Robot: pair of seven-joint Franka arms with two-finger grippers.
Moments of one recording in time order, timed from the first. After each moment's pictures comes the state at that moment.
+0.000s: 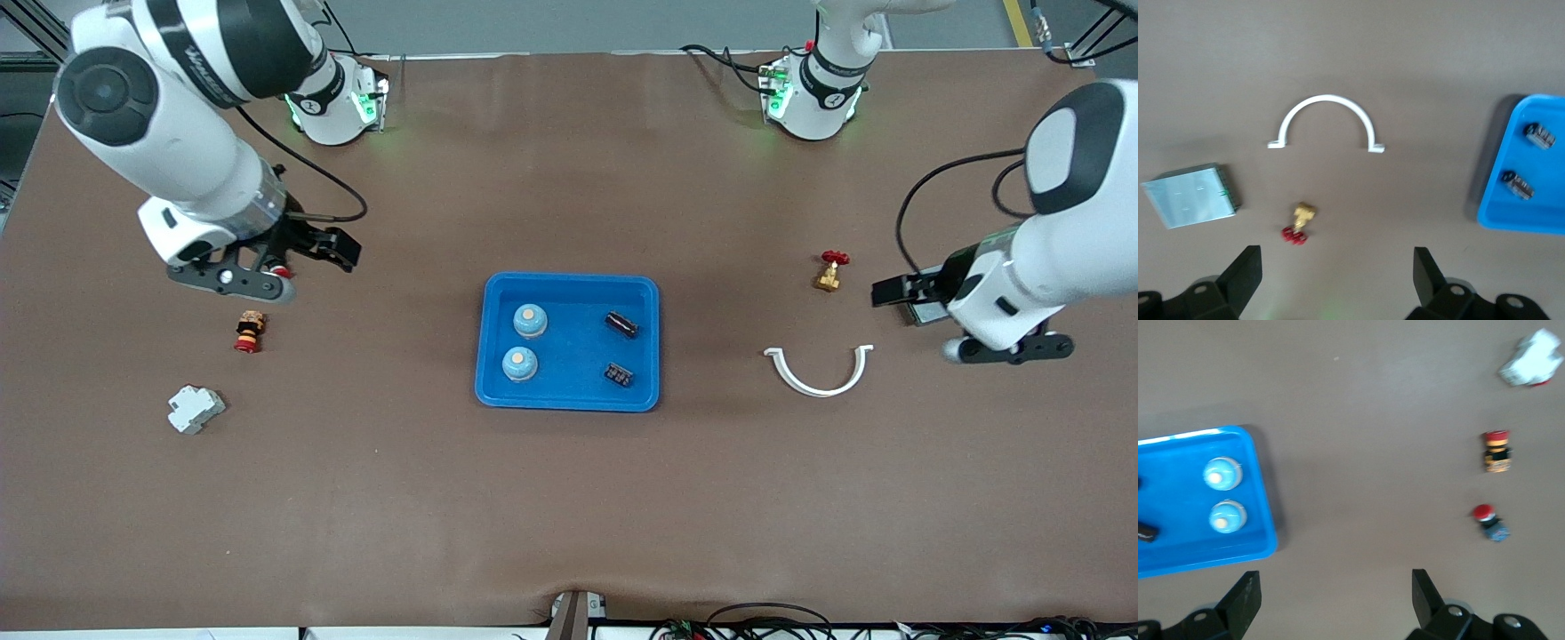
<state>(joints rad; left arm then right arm) -0.08 0.29 -0.07 -1.52 -0.08 1.61 -0.22 0.41 0.13 -0.05 -1.63 0.06 1.66 0.56</state>
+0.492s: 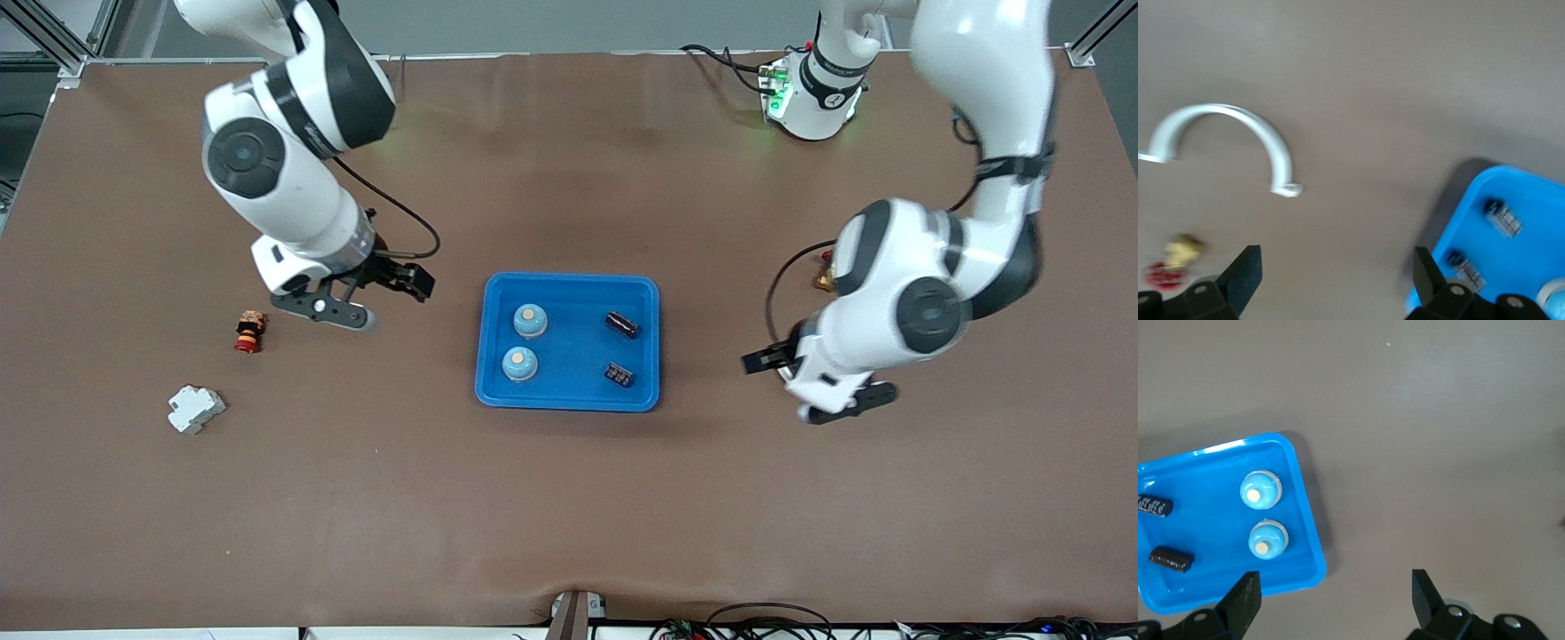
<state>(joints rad) -0.29 0.53 -0.08 -1.52 -0.08 1.92 -0.66 0.50 0.21 -0.05 -1.77 0.09 1.95 0.69</state>
